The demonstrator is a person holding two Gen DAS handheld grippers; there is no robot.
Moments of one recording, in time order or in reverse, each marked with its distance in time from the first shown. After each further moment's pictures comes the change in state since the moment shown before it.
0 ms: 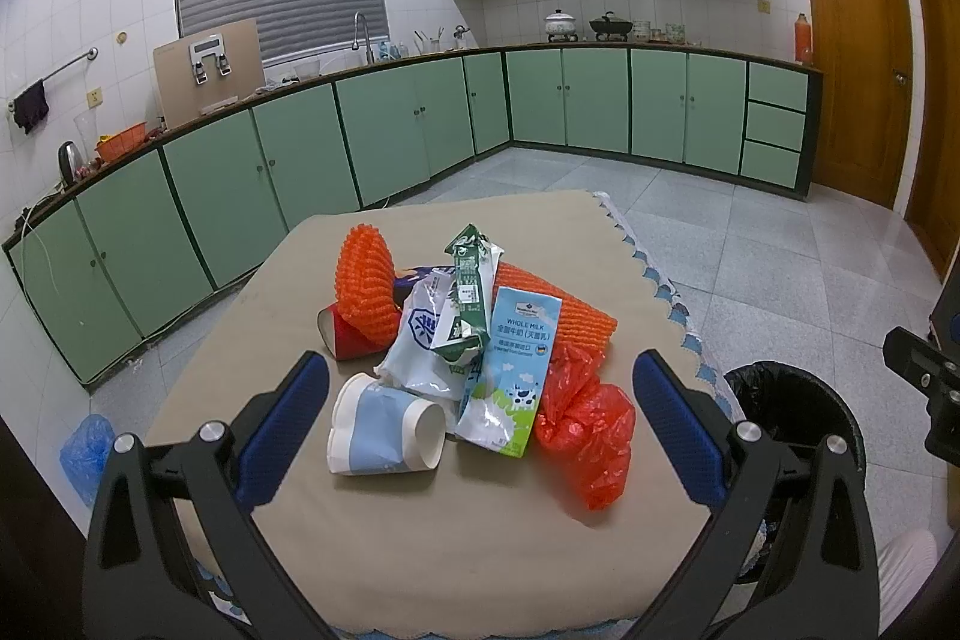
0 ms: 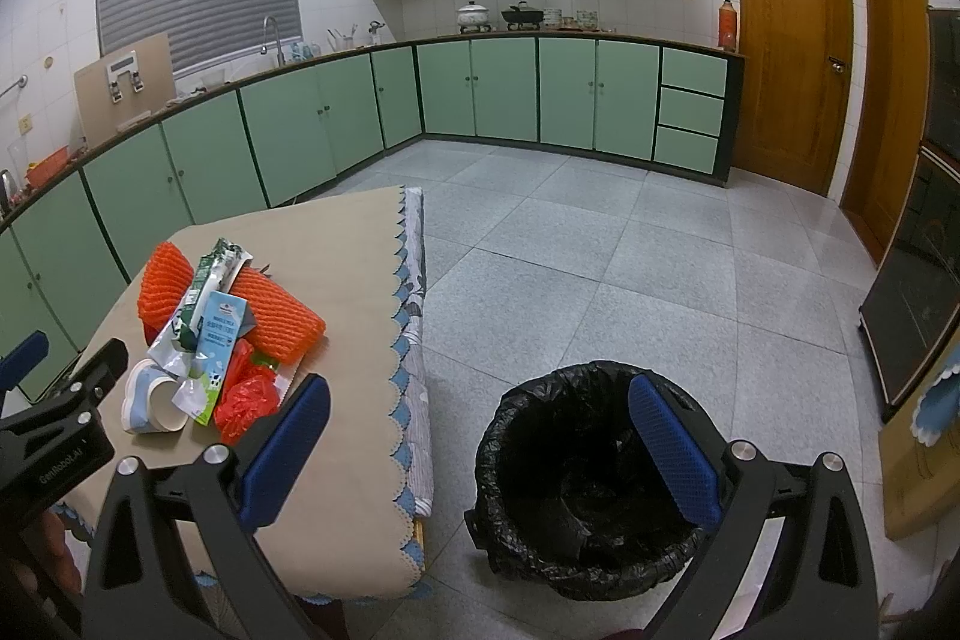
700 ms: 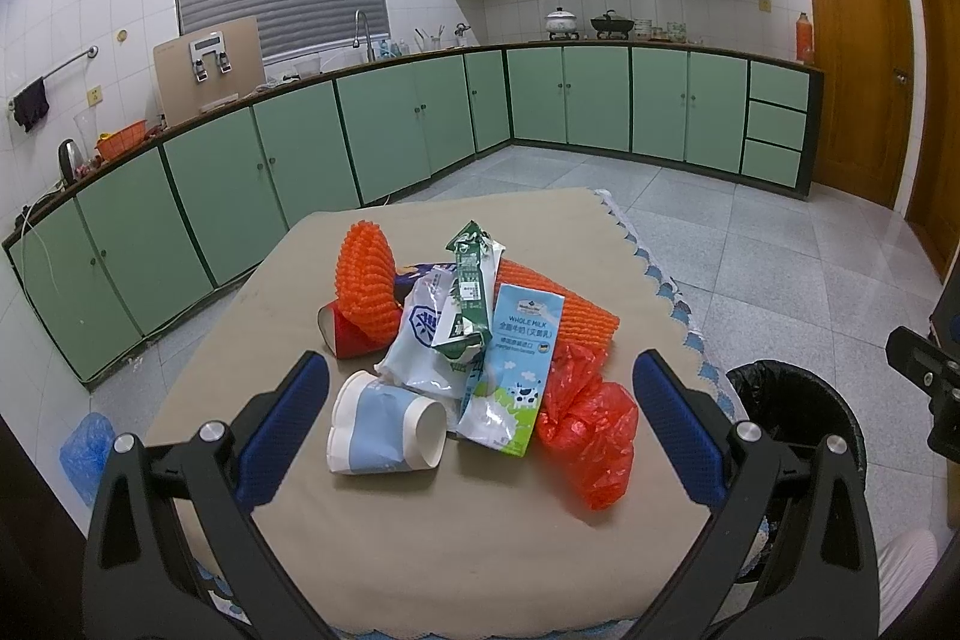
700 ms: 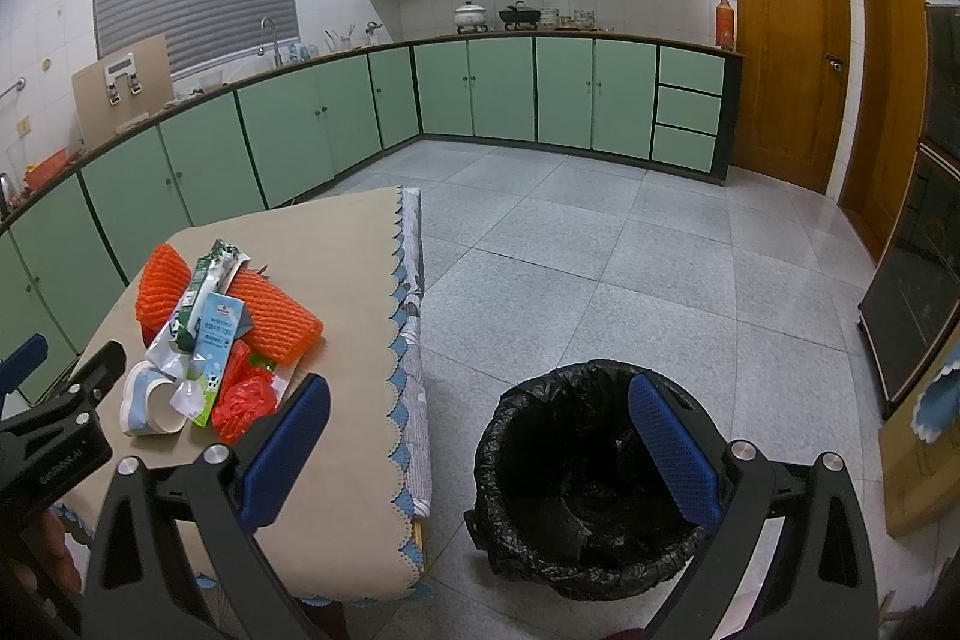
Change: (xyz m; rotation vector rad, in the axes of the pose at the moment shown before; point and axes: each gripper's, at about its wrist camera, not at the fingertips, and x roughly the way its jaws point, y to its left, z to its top) left arm 0.000 -0.001 -0.001 0.001 -0.001 0.000; right arm 0.001 -0.001 0.002 0.004 -0.001 -0.001
